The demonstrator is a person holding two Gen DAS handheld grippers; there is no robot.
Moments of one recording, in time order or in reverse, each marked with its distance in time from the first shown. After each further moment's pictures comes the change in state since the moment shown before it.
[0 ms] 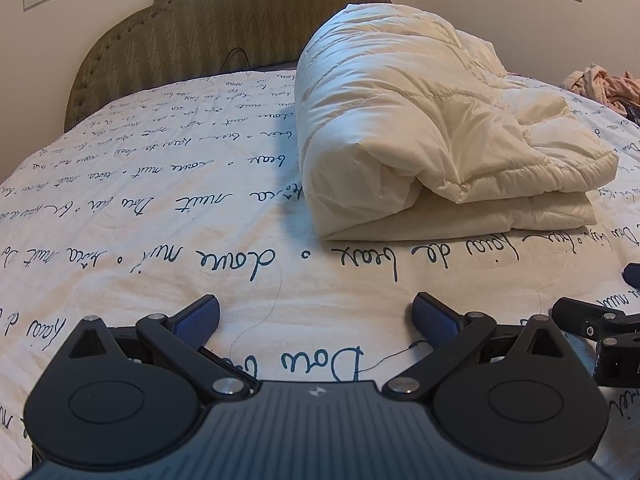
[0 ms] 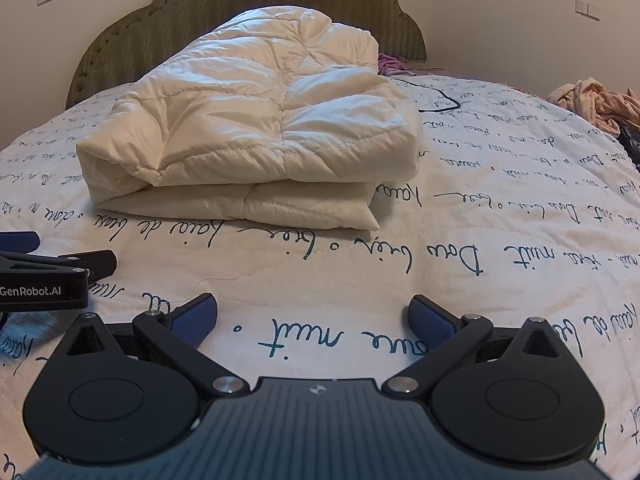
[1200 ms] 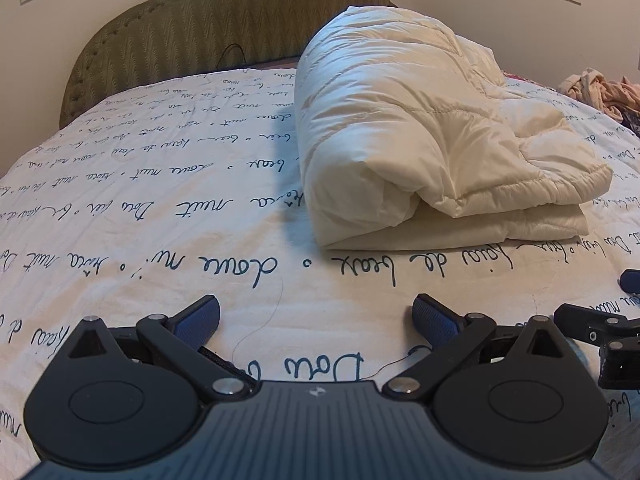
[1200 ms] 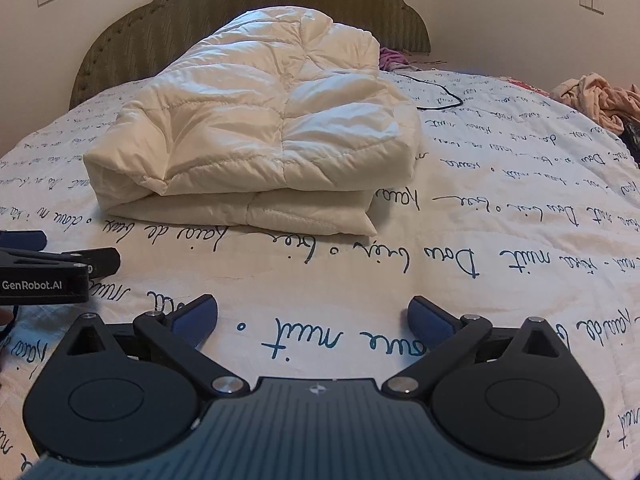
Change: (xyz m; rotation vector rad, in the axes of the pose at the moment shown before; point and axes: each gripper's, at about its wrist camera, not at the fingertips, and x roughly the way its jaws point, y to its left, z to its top) left arm -0.005 0.005 0.007 -0.016 0.016 -0.025; right arm -0.008 -0.001 0.007 0.006 0.026 0.011
